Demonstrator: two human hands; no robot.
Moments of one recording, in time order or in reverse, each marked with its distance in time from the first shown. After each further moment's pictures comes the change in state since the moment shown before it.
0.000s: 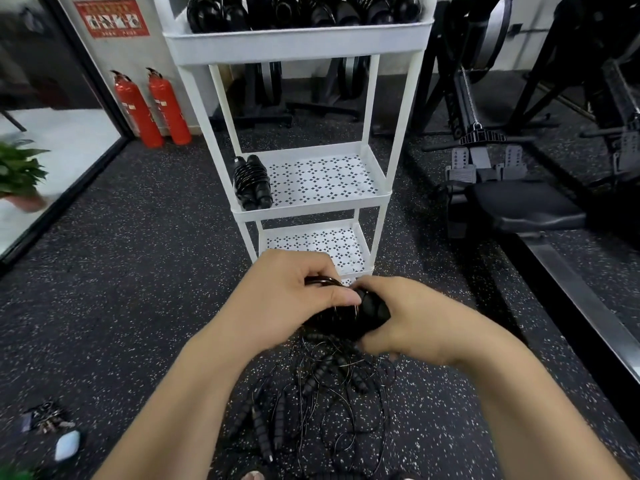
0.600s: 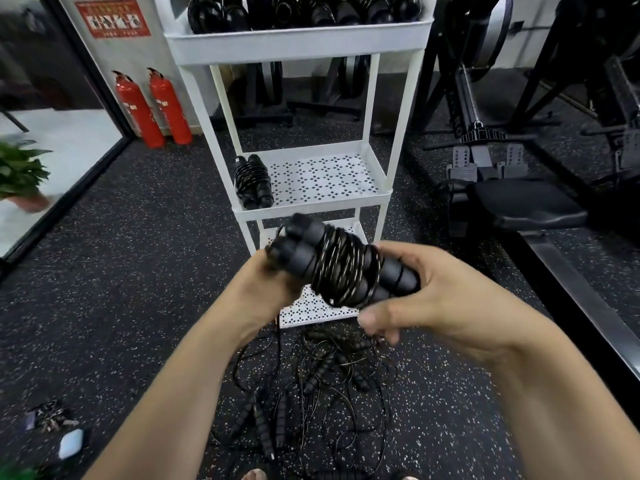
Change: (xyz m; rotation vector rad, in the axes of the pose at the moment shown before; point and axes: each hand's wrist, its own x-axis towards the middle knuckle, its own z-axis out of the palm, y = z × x) left_hand 0.010 -0.029 -0.002 -0.393 0.075 -0.240; right_hand -0.027 -0.015 -0.020 0.741 -0.108 -0.263
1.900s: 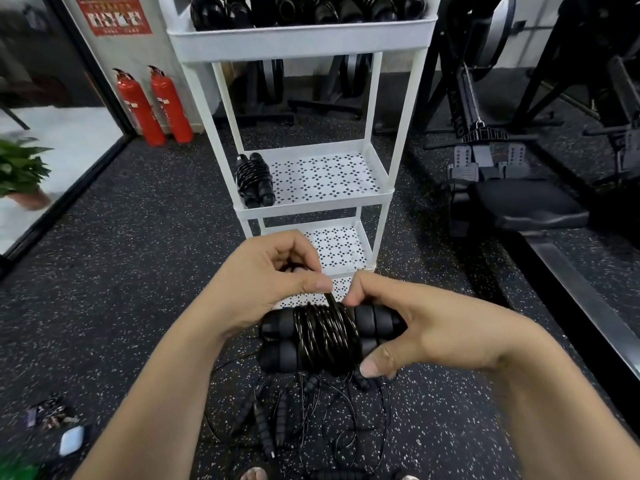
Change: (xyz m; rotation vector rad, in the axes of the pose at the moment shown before) left_hand -0.008 0.015 -0.017 0.092 -0.117 0.231; right_hand 0.000 0.018 -0.003 -0.208 -0.216 0.175
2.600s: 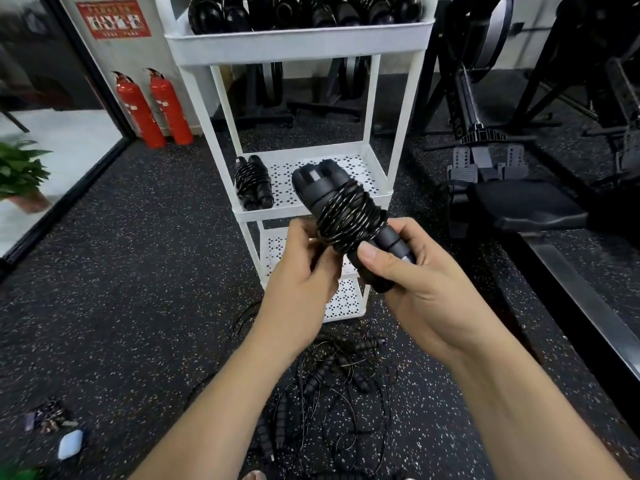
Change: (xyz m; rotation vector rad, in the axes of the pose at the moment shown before) left_hand 0.007 -0.005 0.065 -0.077 0.281 0.061; right_hand 0.033 -0.001 0.016 0.596 0.587 -0.450
